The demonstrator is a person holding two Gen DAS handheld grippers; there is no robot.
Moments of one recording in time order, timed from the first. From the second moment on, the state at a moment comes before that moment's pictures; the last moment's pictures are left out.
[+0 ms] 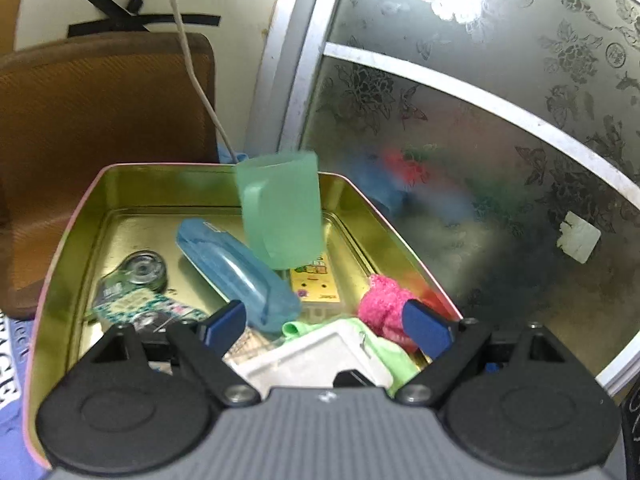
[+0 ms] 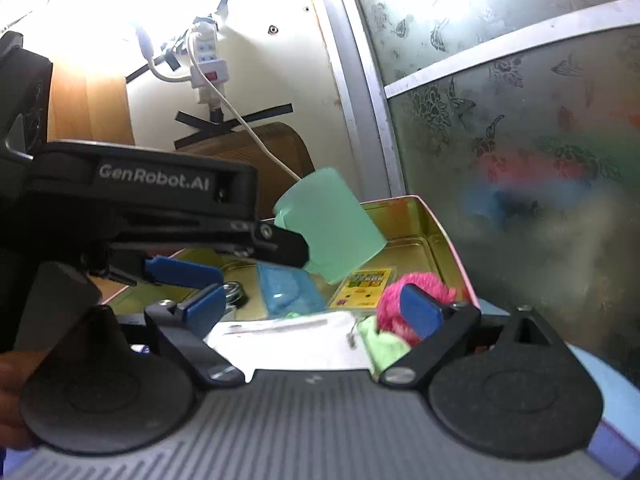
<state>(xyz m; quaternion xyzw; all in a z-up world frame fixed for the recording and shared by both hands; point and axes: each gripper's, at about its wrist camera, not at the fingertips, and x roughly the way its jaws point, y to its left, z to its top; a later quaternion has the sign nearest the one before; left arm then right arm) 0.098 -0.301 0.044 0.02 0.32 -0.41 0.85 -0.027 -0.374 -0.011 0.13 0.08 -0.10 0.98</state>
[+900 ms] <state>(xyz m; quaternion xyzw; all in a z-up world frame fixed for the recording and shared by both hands) 0.008 -0.160 0.042 0.02 0.32 -0.29 0.90 -0.098 -0.311 0.006 0.16 0.11 -0.06 0.98</state>
